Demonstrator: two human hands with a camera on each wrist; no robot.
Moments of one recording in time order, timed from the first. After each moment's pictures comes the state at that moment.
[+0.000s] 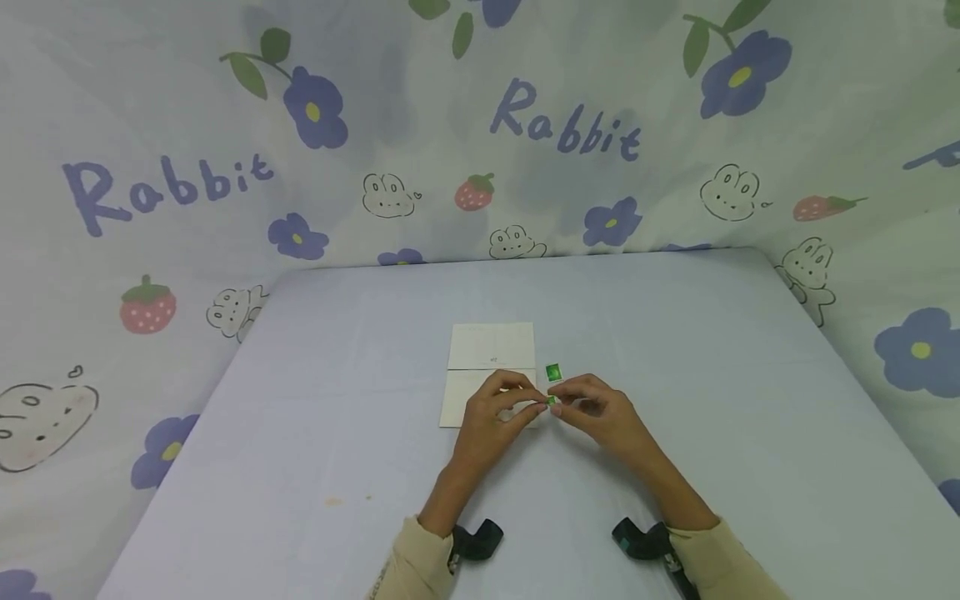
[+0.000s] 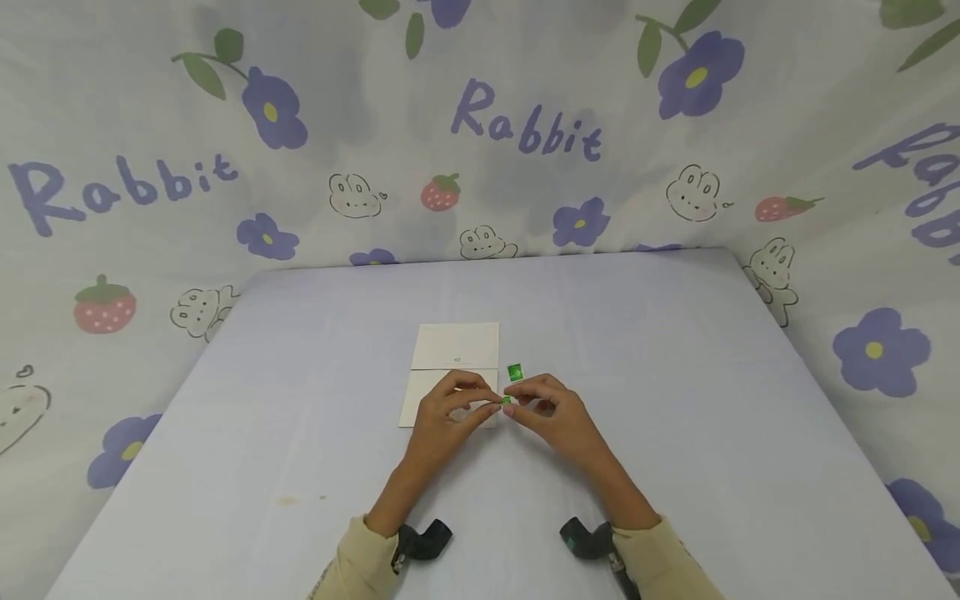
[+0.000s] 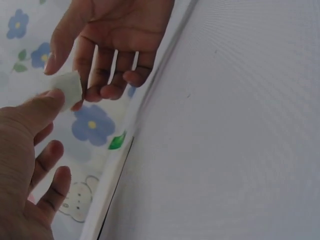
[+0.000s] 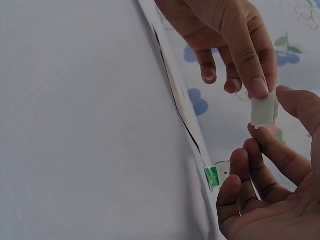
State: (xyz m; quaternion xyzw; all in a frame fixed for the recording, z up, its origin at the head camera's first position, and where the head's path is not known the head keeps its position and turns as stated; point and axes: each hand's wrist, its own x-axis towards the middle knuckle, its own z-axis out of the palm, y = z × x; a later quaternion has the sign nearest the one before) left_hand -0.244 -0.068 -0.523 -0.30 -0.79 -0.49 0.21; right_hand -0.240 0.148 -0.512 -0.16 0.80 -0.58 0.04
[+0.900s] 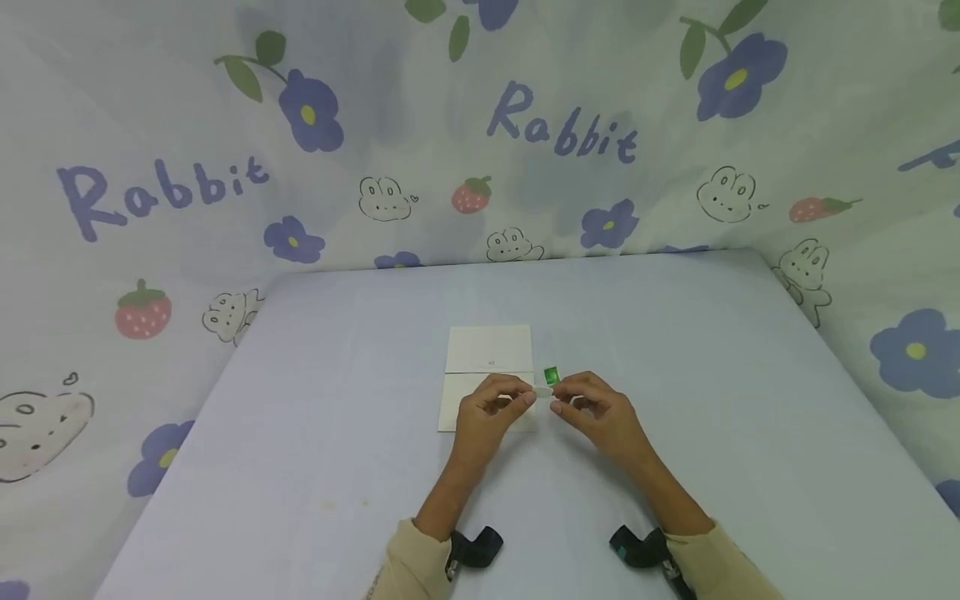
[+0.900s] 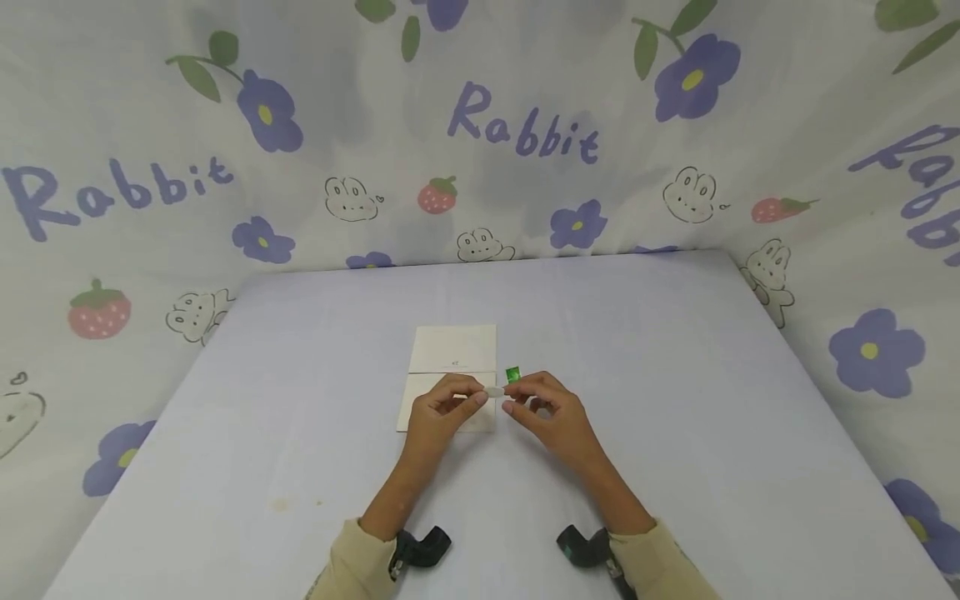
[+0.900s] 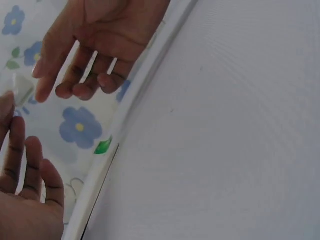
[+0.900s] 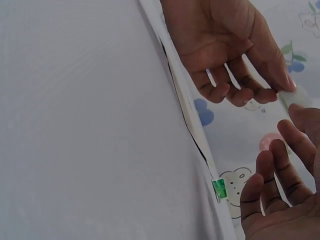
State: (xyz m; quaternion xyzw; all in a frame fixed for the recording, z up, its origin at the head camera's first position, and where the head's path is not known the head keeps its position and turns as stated) left_hand -0.240 -0.066 -0.515 -0.13 -0.72 -0.68 0.05; right_hand -0.227 0.137 -0.483 -0.22 0.76 -0.61 -0.06
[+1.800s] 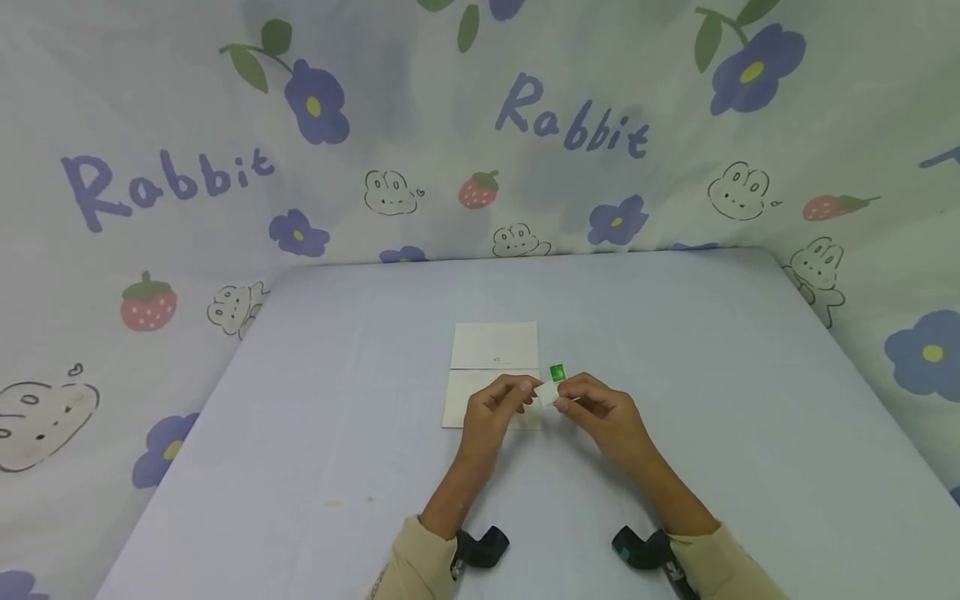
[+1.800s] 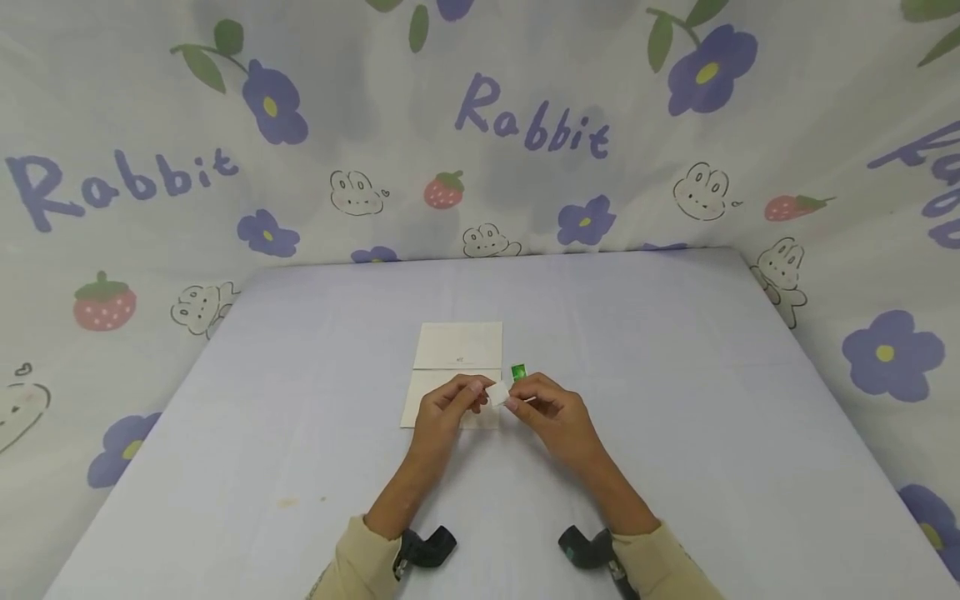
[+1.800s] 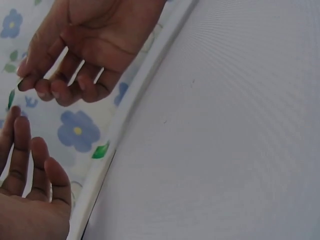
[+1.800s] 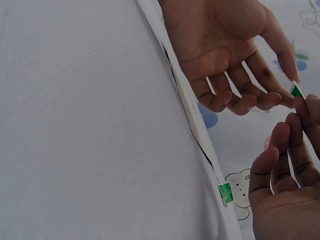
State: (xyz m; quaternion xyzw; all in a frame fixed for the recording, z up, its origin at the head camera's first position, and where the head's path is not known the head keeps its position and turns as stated) left_hand -0.237 -0.063 -0.515 -0.11 -0.69 -0.72 0.01; right_hand -0.238 0.139 -0.514 -0.23 0.70 -0.68 -0.01
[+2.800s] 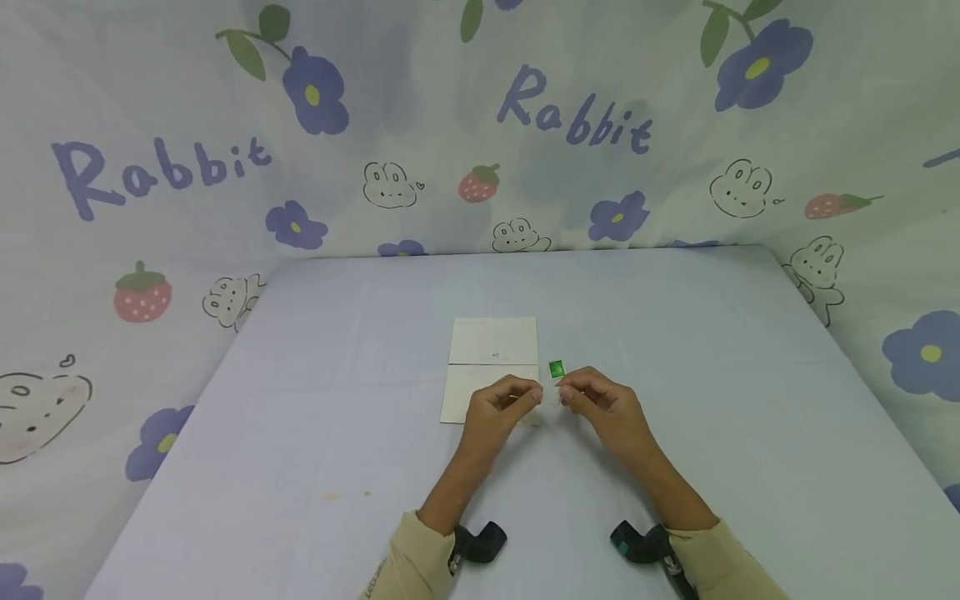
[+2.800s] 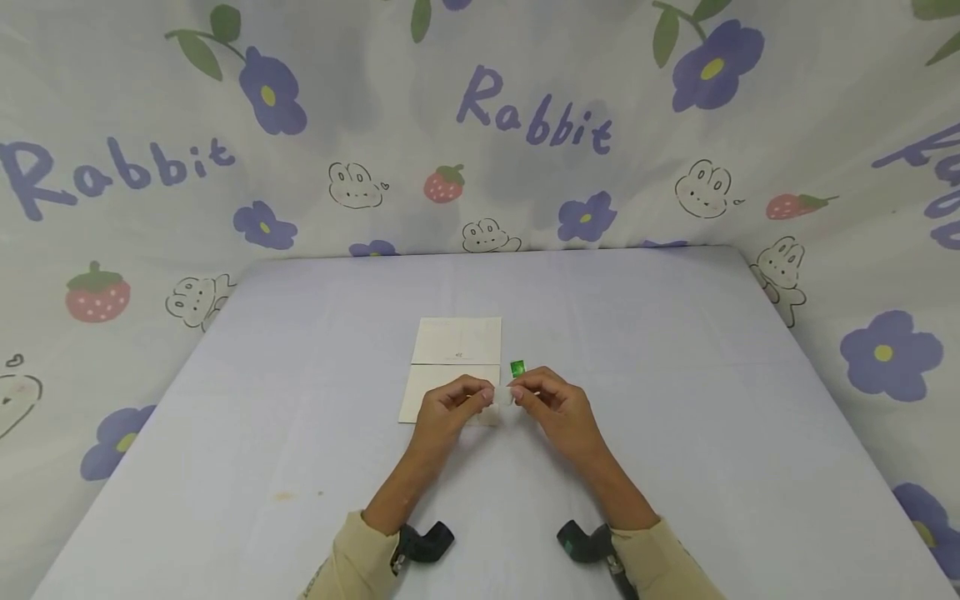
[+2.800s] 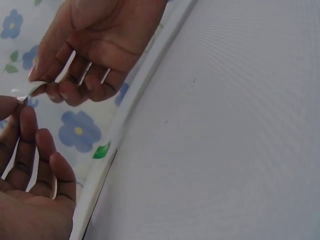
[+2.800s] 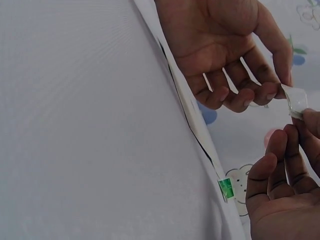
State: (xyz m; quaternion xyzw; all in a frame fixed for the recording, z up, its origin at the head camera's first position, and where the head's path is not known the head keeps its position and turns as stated) left_hand -0.236 -0.062 -0.514 -0.11 -0.70 -0.71 -0.01; right_hand -0.241 0.141 -0.513 -0.19 0.70 -0.69 0.01
